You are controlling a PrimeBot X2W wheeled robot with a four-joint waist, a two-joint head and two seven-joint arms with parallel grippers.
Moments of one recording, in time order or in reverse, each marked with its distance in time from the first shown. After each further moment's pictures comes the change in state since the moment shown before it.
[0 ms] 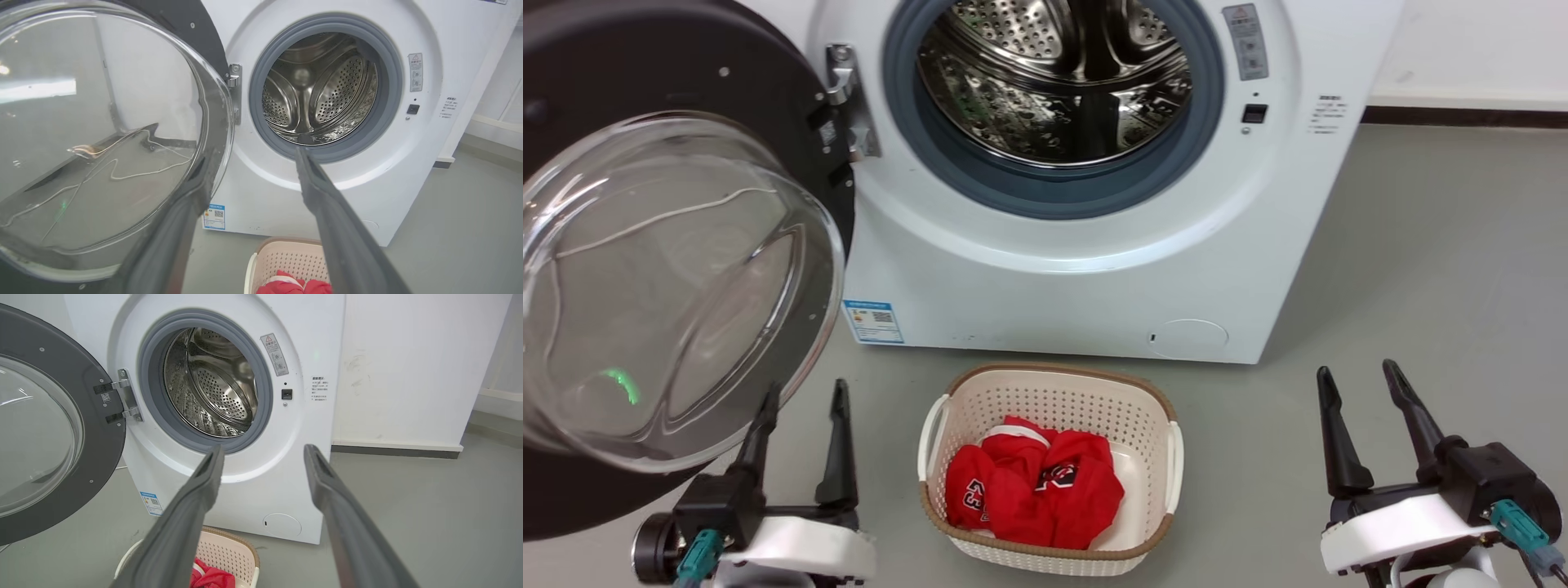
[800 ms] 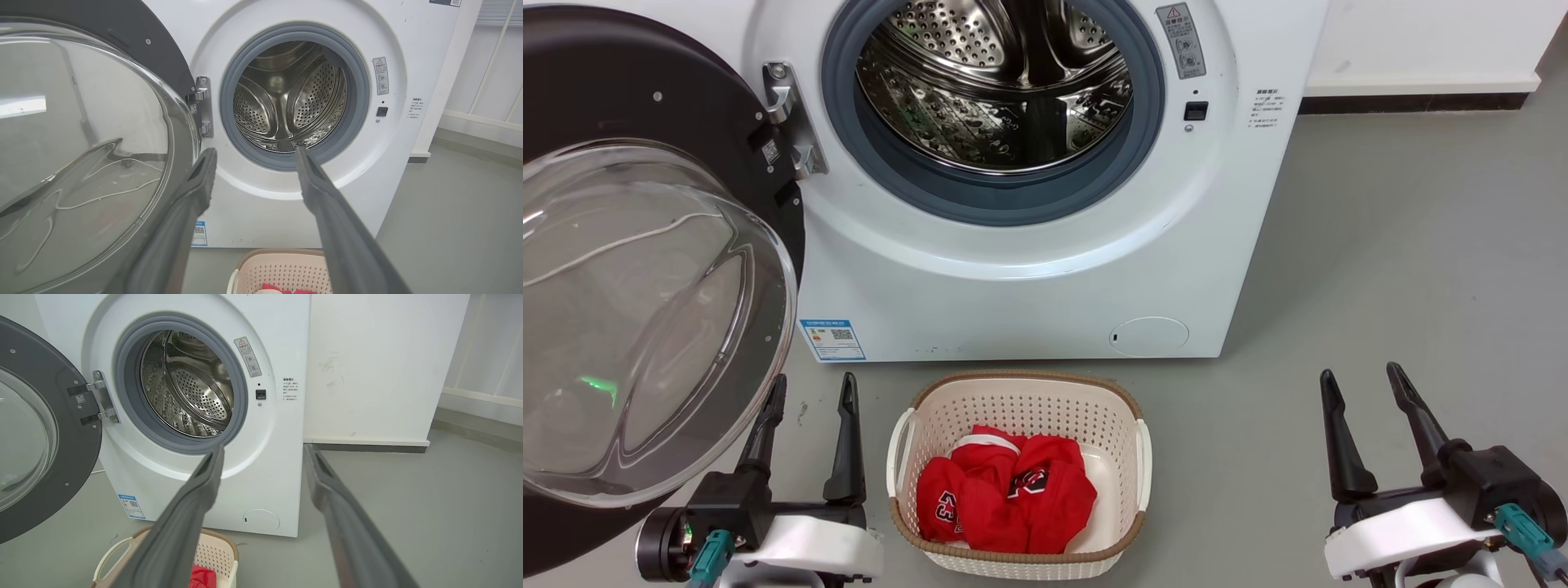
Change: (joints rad) left arm -0.004 0.000 -0.035 -0.035 0.027 0.029 0.000; right arm 0.017 0.000 -0.010 -0.033 -0.018 0.000 0.018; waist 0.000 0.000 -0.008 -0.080
